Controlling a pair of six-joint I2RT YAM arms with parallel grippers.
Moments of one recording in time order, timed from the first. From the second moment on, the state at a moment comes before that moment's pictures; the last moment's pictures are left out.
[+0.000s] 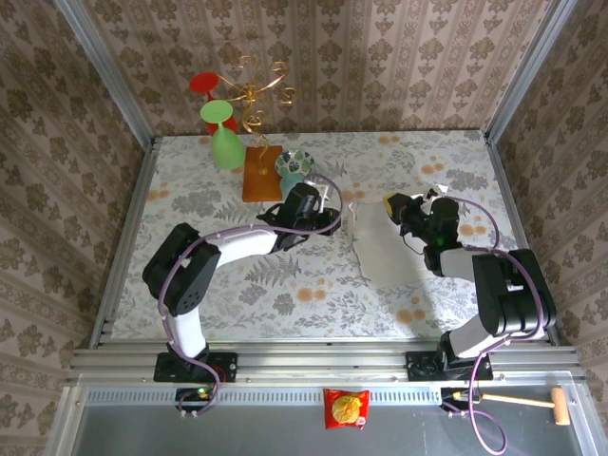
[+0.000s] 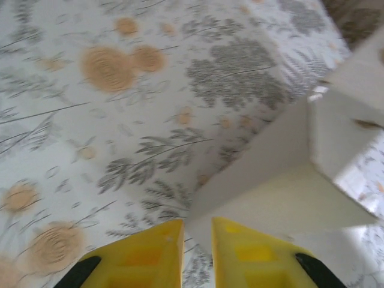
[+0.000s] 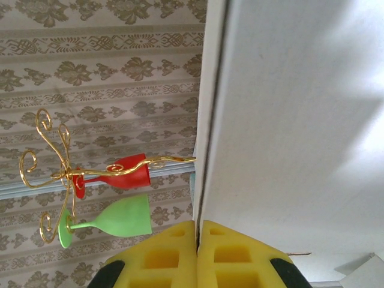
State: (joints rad) left arm -0.79 1.82 1.10 0.15 0.19 -0.49; right arm 0.05 1.54 0.51 0.83 -0.47 1.47
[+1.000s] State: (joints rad) left arm -0.82 1.97 1.16 0.38 0.30 -0.27; right arm 0.04 1.58 0.51 0.88 -0.49 1.47
